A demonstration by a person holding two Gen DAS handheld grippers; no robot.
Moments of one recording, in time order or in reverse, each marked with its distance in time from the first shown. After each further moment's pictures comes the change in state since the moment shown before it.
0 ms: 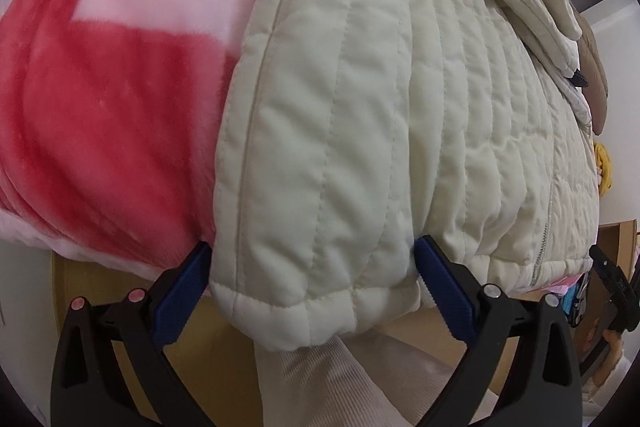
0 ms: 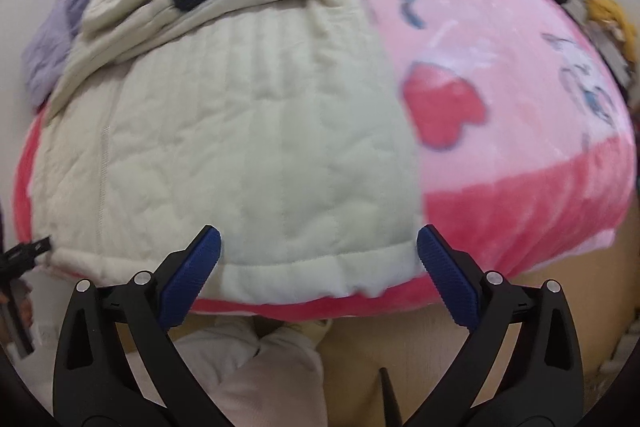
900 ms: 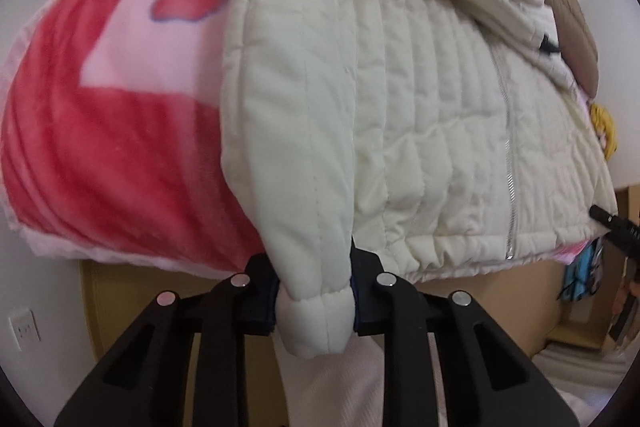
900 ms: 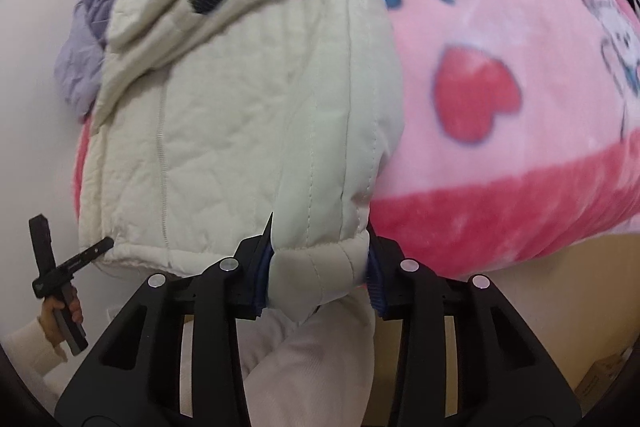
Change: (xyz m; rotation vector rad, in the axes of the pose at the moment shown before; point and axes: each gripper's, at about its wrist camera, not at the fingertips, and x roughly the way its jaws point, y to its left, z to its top) left arm -0.039 -0.066 0.008 0.107 0.034 0.056; right arm -0.017 -0.003 0.056 0.024 0.227 0.281
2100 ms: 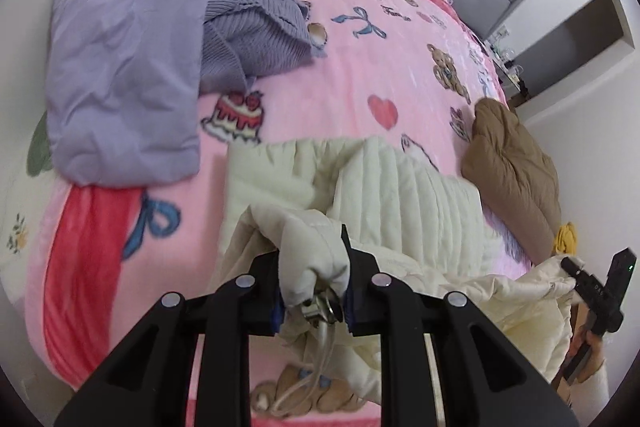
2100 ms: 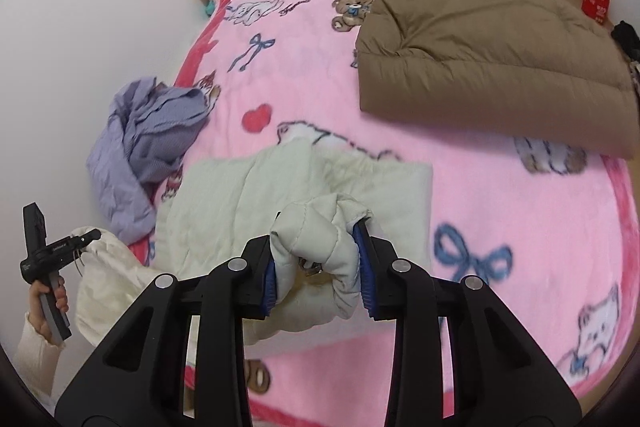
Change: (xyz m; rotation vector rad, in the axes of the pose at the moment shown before) left arm -0.125 -0.015 0.326 -0.158 -0.233 -0.114; right arm -0.068 0.073 0.329 -0.102 -0.225 0.031
